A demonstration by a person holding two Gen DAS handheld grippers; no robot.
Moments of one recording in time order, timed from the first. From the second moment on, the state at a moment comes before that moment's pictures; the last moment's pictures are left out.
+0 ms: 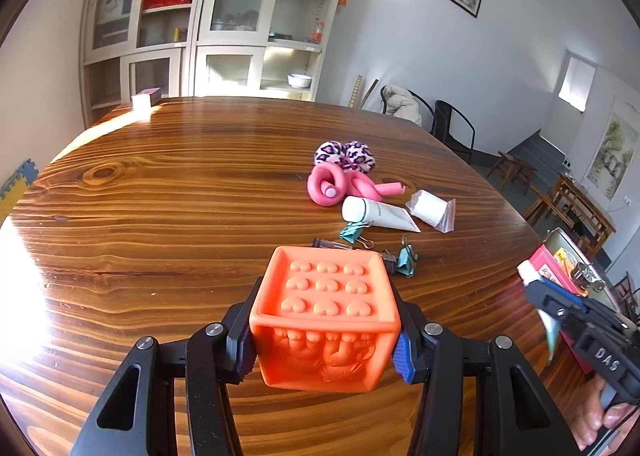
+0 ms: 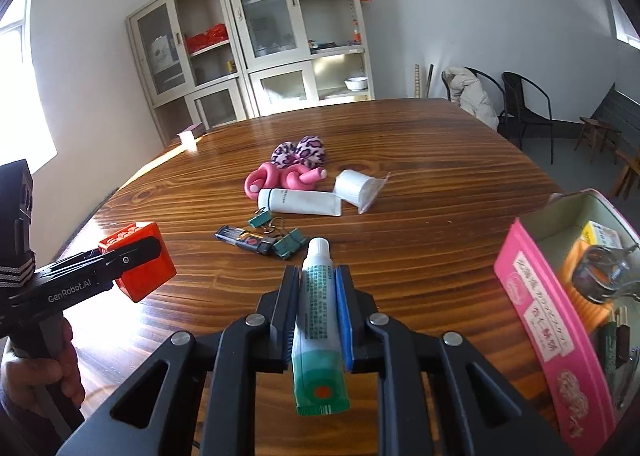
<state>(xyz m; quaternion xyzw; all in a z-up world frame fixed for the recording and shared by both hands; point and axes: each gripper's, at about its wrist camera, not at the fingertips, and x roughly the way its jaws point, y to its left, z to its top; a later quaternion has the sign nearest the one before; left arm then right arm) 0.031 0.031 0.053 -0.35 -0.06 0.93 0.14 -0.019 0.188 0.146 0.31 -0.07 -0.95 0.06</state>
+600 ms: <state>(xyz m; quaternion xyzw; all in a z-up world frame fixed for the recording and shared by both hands) 0.067 0.106 0.070 -0.33 -0.05 0.91 0.23 0.090 0.344 0.183 0.22 -0.16 -0.95 -0.15</state>
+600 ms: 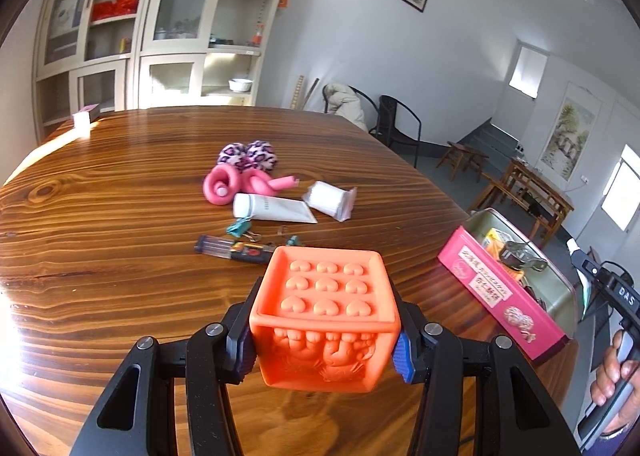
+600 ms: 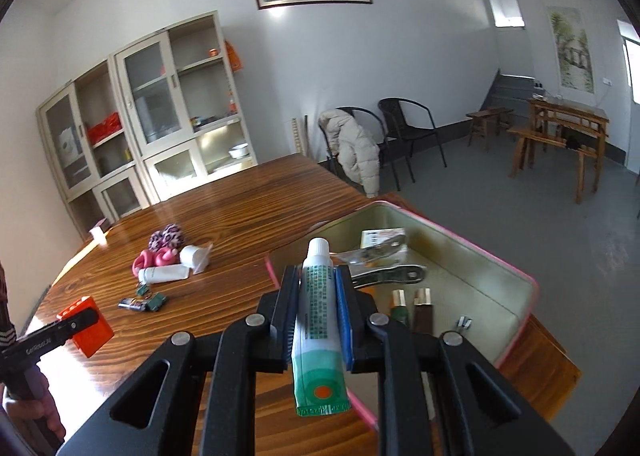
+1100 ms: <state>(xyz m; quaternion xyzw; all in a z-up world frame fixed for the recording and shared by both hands) 0.076 0.158 0.078 -0.34 -0.03 0.90 0.27 0.074 0.412 0.151 0.25 -0.19 -0.93 -0.21</state>
